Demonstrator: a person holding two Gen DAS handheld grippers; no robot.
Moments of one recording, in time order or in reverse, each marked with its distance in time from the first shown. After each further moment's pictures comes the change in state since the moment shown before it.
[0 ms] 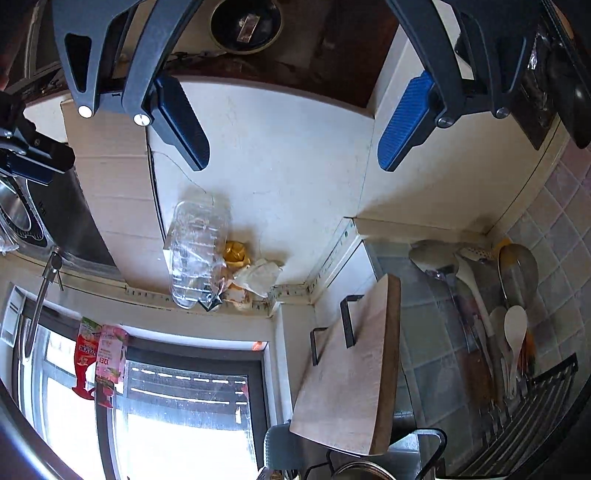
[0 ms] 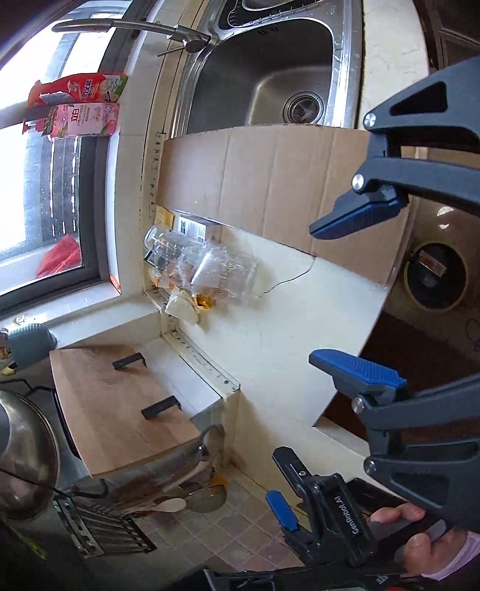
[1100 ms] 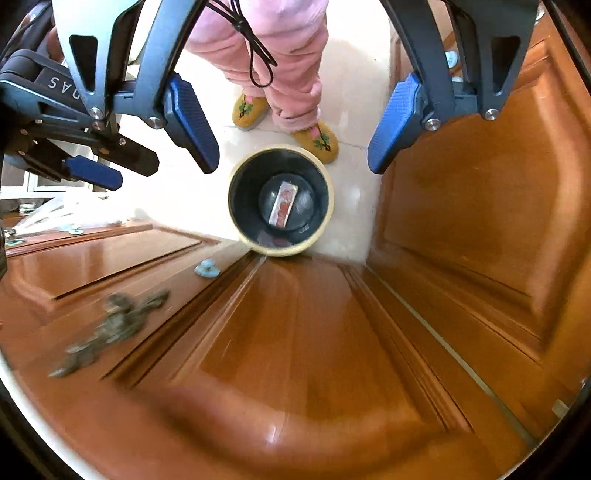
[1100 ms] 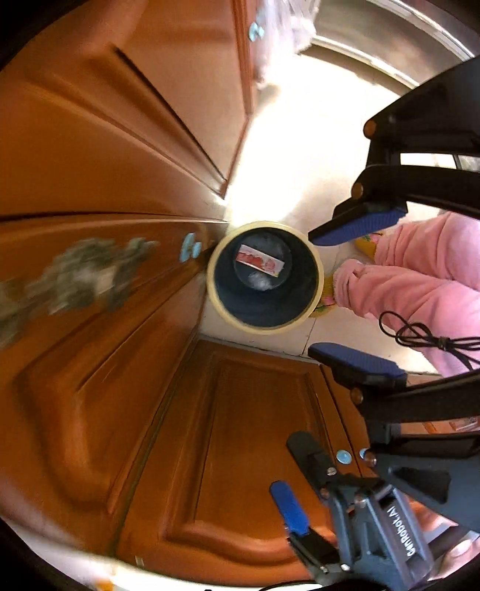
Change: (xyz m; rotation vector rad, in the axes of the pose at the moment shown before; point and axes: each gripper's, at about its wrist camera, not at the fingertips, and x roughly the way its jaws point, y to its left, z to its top) left arm 0.159 -0.045 -0.290 0.007 0.708 -0.172; right arm 0.201 -0.035 -0.262 0.154 0.665 -0.051
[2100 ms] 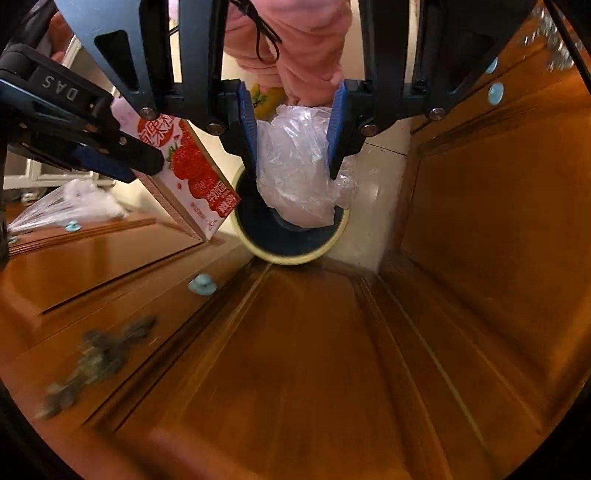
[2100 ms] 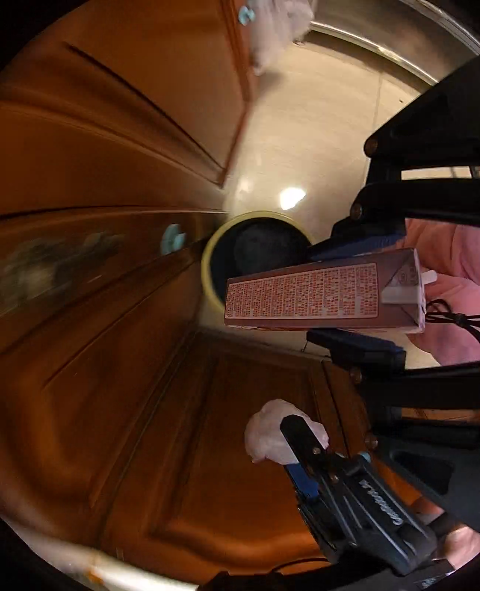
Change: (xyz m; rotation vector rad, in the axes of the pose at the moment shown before) left arm 0.052 0.007 -0.022 -0.058 -0.002 -0.058; right arm 0.049 -0.011 -0.028 0.019 -0.005 0.036
